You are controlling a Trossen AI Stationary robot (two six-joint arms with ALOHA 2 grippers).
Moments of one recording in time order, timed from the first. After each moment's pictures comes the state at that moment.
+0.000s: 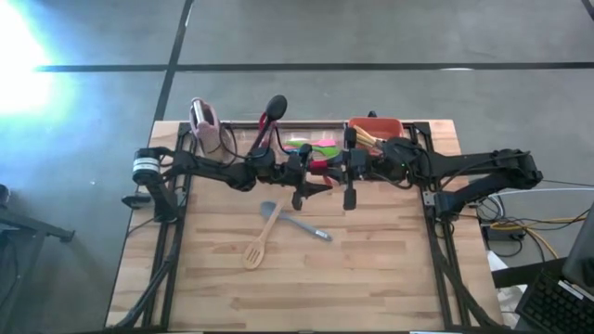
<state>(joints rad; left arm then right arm) 0.15 1.73 1.00 0.95 0.33 -0.11 0.02 1.26 1.12 0.13 0.07 -0.10</state>
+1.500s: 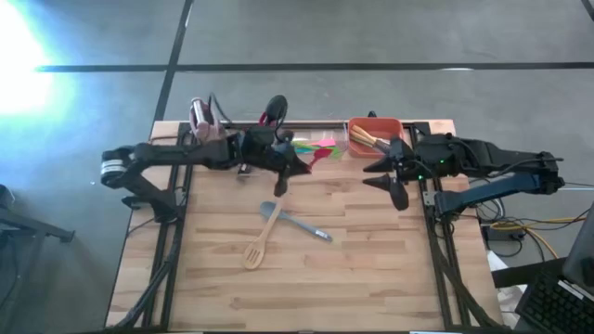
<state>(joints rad) 0.25 1.46 1.10 0.05 0.31 0.15 0.02 0.93 1.15 -0.66 0.05 0.33</state>
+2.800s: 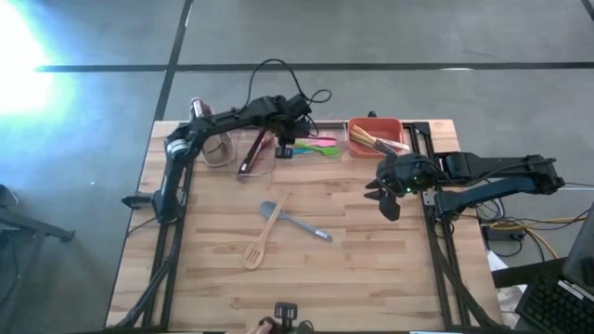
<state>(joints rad) 0.51 2.02 1.86 -0.97 -0.11 0.65 0.02 0.93 0.93 -0.75 0.05 0.39</state>
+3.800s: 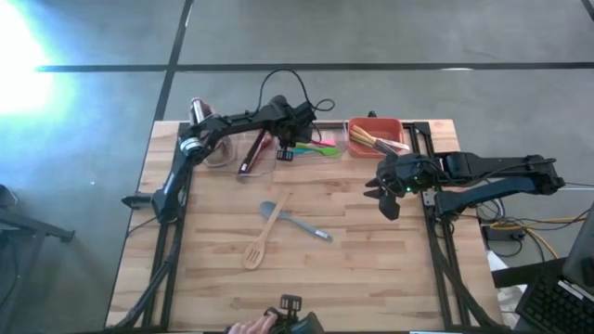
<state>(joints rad) 0.52 2.17 1.87 -0.92 -0.23 0.72 0.02 0.92 0.93 -0.75 0.08 0.38</state>
